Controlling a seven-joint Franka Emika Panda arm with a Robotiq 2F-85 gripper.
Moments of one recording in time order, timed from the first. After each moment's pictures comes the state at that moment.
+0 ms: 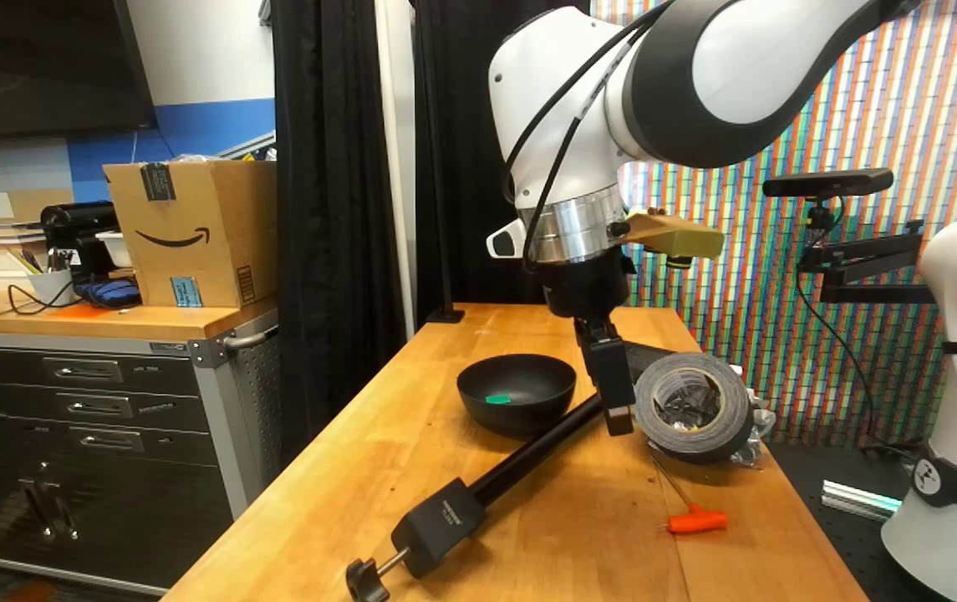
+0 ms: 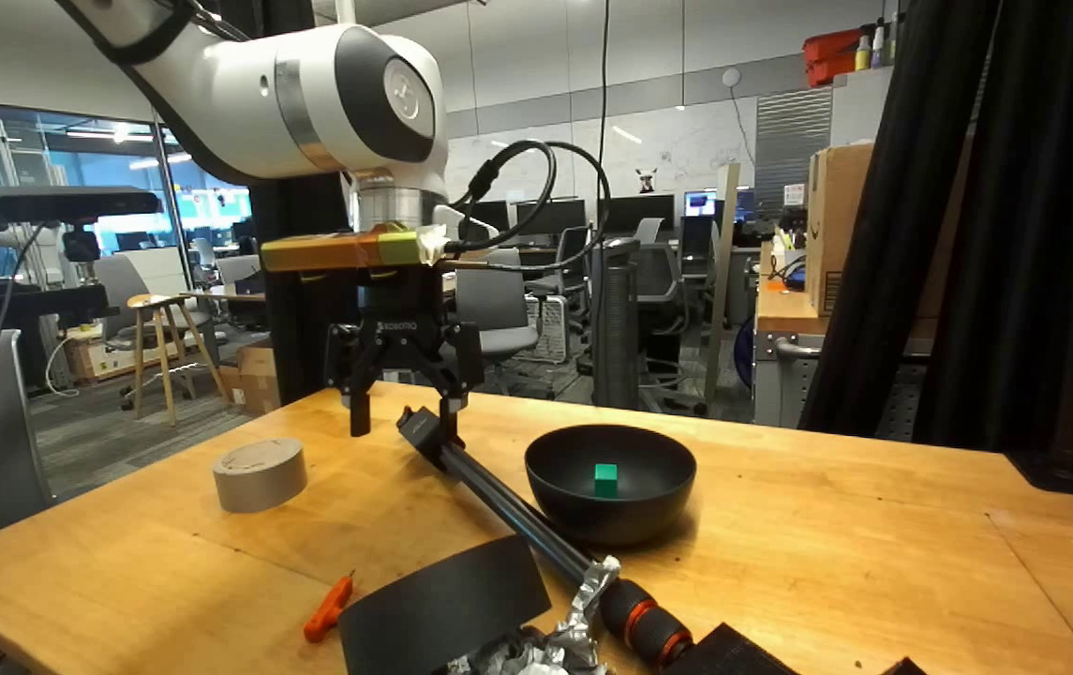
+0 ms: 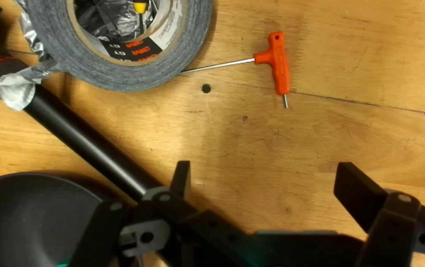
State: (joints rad) arm 0.10 -0.17 0.16 -2.36 -0.01 1.97 0.06
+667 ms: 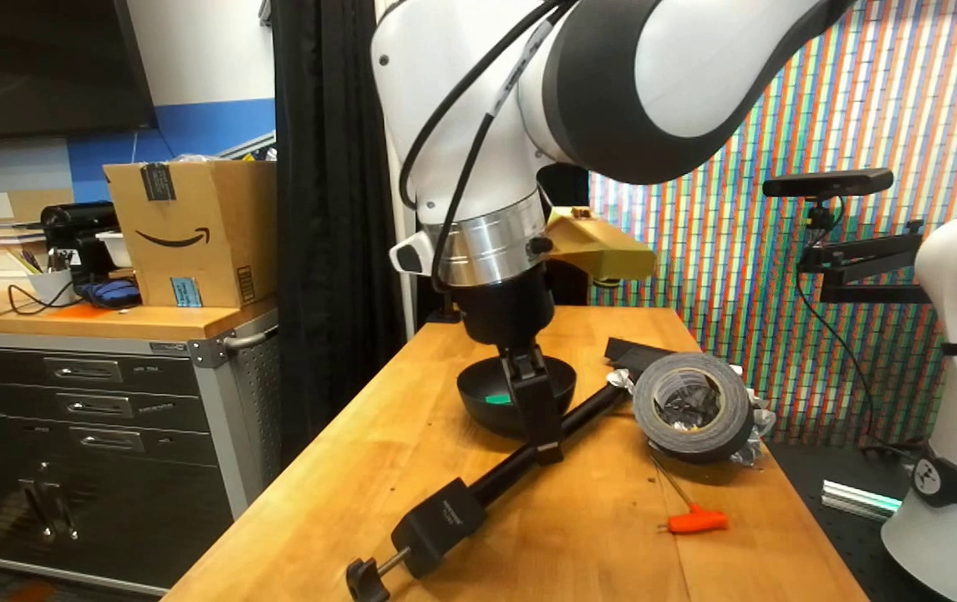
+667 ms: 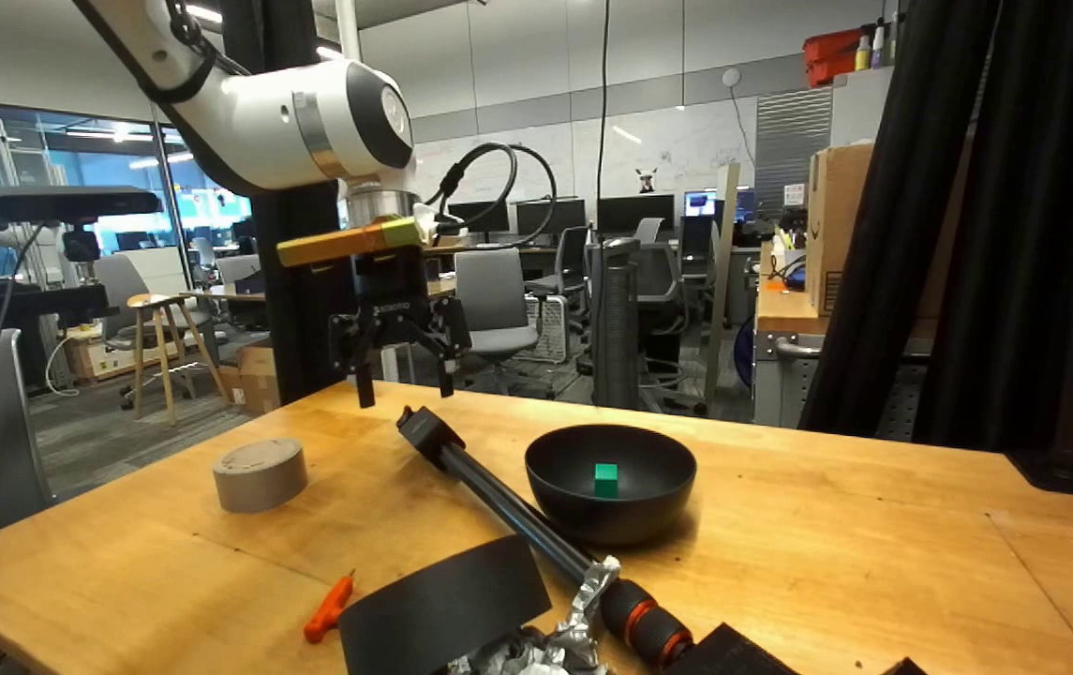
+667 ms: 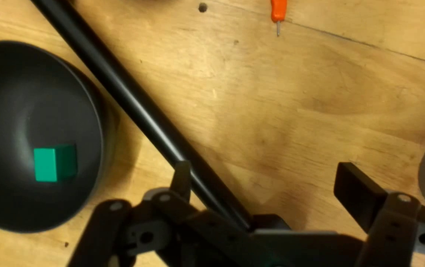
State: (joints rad) arm 0.18 0.07 0.22 -2.08 -0.16 1.90 0.12
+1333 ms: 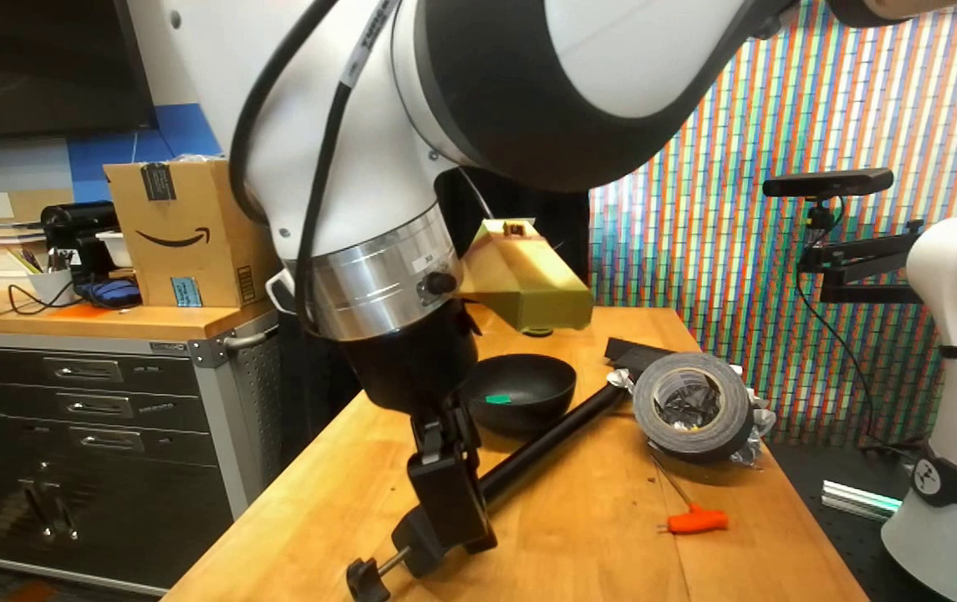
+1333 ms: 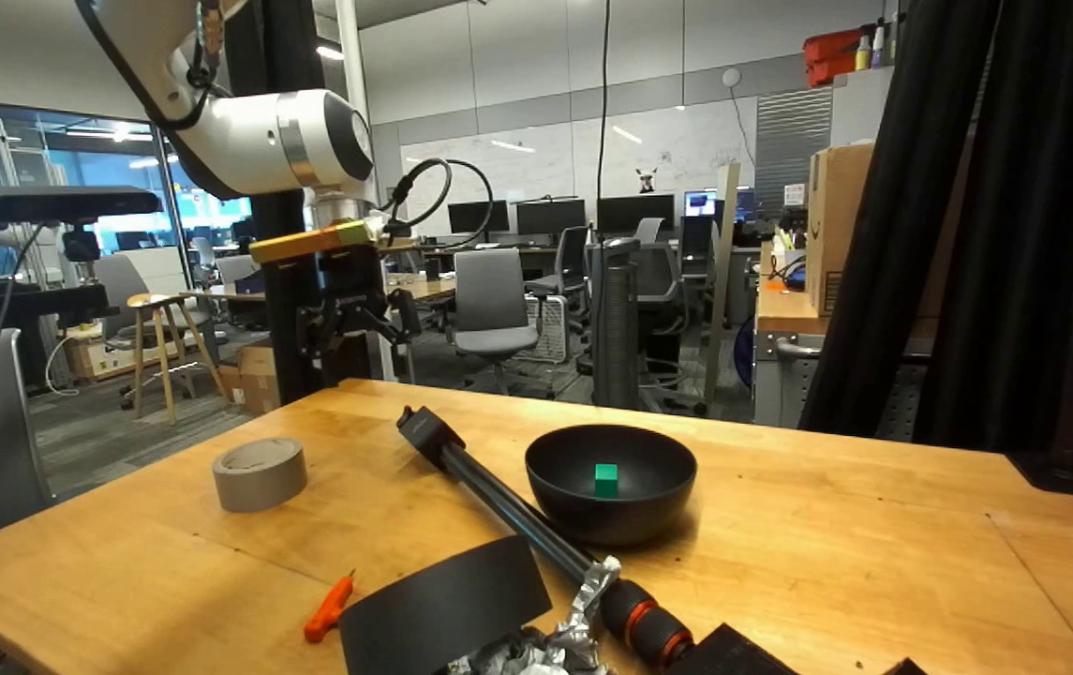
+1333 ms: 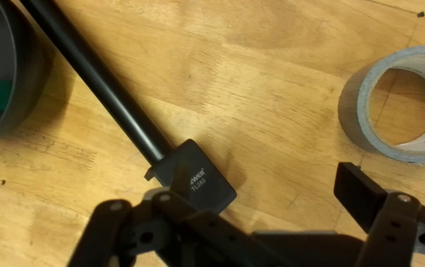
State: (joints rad) arm 0.31 0.31 0.24 -1.75 -0.19 1.77 0.25
